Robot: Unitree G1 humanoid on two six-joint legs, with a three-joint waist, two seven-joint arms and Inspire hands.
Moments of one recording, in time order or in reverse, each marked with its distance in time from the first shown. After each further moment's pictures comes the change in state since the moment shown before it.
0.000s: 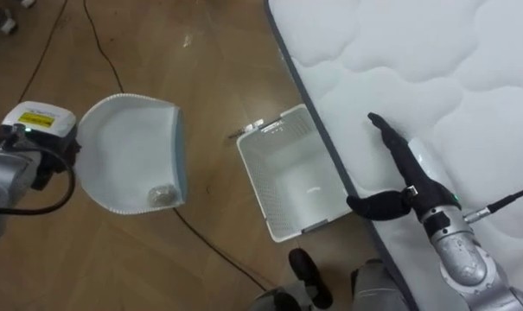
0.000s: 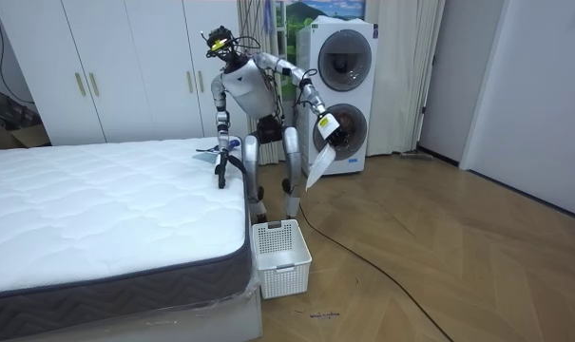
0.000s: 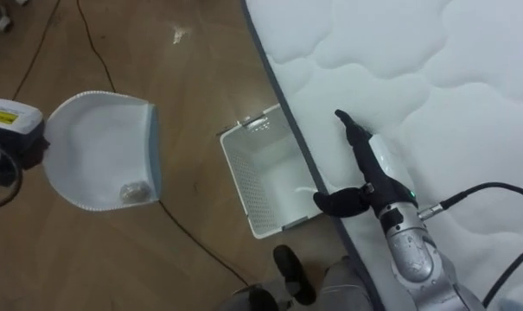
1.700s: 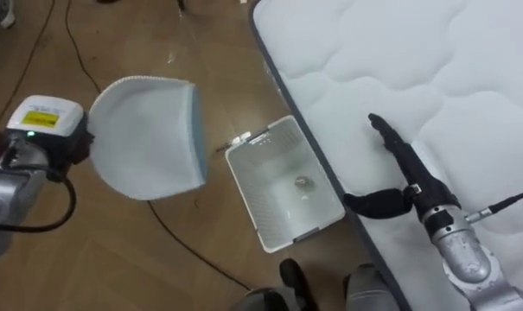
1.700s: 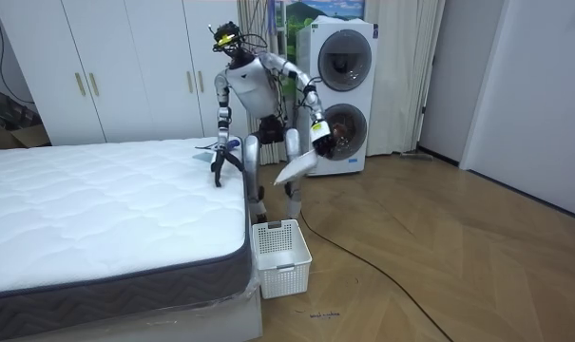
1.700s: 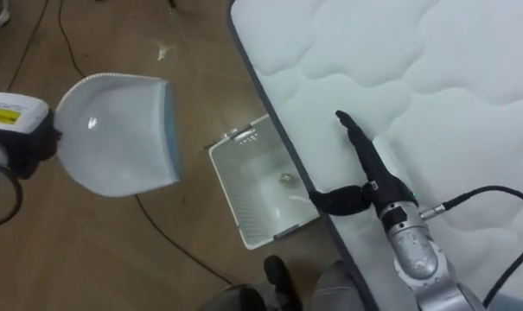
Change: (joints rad) left arm 0.179 -0.064 0.130 -0.123 -0.131 -0.052 0.307; right arm -0.017 0.029 0.027 0.105 0.167 -0.049 0.030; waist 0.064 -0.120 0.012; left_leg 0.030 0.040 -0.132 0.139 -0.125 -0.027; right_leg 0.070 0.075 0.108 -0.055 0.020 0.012
